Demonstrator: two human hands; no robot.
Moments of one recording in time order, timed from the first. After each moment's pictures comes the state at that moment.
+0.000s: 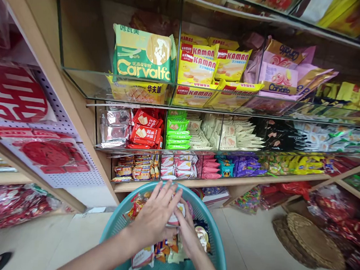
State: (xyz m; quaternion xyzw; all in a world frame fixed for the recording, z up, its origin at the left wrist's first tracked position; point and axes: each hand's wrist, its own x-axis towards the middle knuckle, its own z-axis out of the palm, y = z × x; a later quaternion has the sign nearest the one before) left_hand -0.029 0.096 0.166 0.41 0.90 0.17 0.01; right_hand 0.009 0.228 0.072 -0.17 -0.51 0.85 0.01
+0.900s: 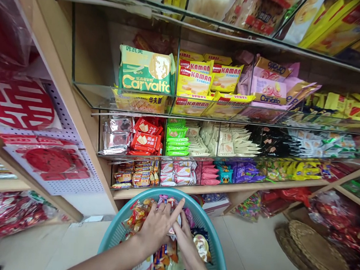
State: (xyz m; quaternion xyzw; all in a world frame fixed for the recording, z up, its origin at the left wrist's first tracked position) left_hand -0.023 0.117 0.153 0.34 0.94 -0.05 0.09; right_hand 0.012 0.221 0.077 -0.18 -0.59 0.79 -0.03
